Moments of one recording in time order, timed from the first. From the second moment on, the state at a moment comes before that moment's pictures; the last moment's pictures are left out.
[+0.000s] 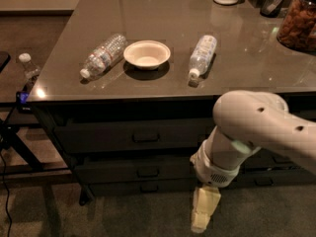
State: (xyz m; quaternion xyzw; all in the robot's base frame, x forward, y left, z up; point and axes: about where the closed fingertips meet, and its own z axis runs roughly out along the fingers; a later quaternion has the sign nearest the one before) arm 0.360 -0.099 0.706 -0.64 0.75 0.15 0.05
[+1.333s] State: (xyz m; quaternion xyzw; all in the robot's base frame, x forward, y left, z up) arm 0.397 -0.069 0.592 -0.62 0.77 0.15 0.06
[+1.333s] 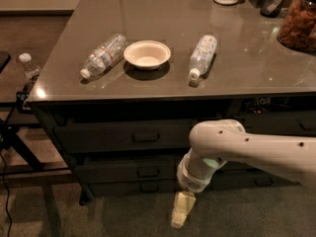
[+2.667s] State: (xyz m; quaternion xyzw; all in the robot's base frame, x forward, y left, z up) arm 0.480 -0.060 0.486 -0.60 0.79 0.12 0.08
